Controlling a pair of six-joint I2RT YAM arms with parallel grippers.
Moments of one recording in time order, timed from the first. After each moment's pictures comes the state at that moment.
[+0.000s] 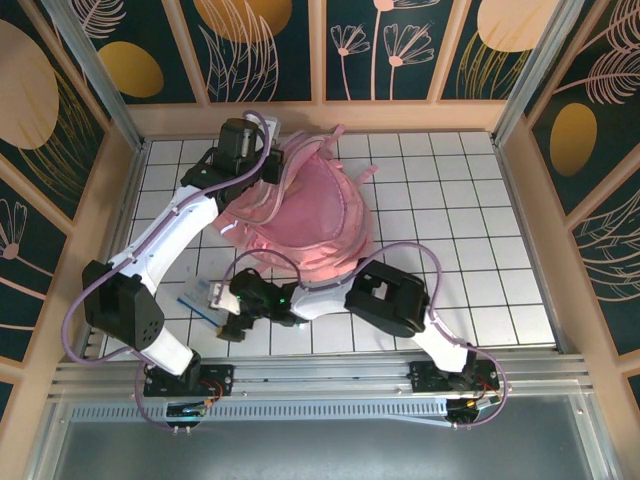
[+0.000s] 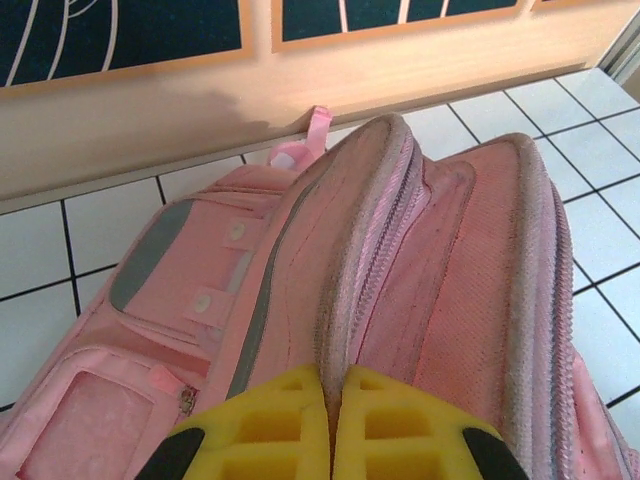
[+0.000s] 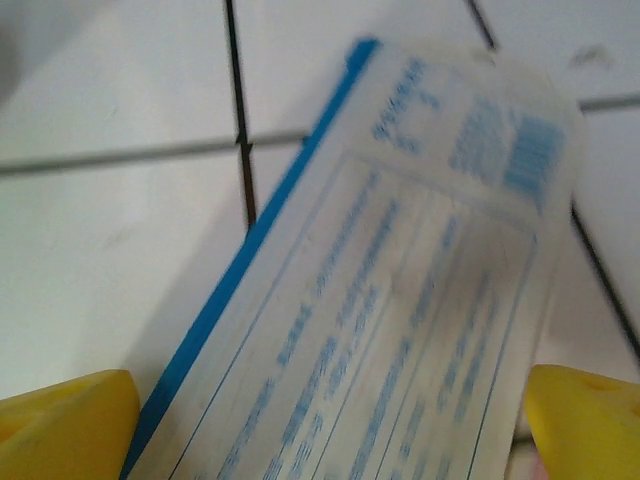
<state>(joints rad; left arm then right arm) -0.44 1.59 1.49 -0.44 0.00 -0.15 1.27 2.17 1.29 0.19 -0.14 -0.18</state>
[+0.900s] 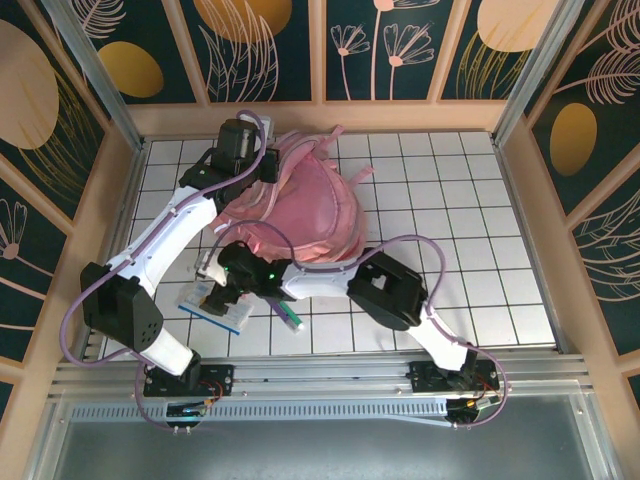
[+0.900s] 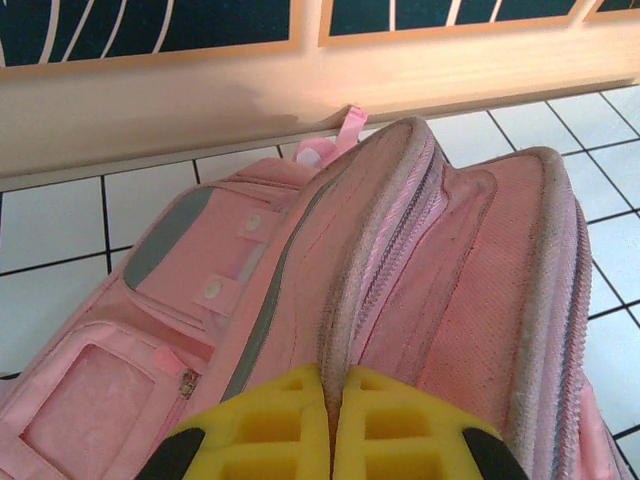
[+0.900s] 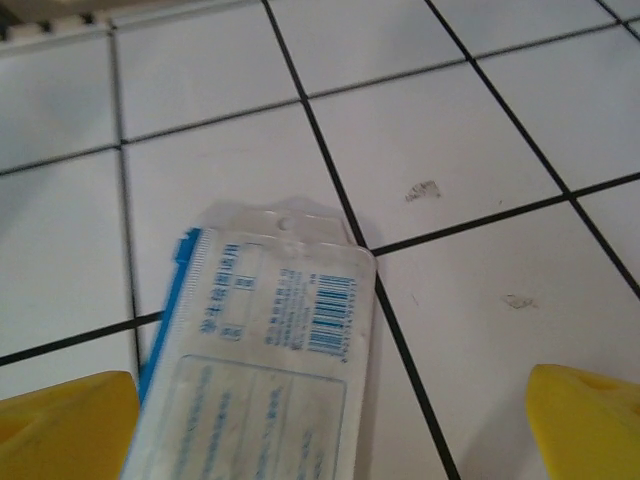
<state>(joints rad) -0.44 1.58 1.48 -0.46 -0.07 -0.21 1.22 2.27 1.60 0.06 -0.09 -0.08</state>
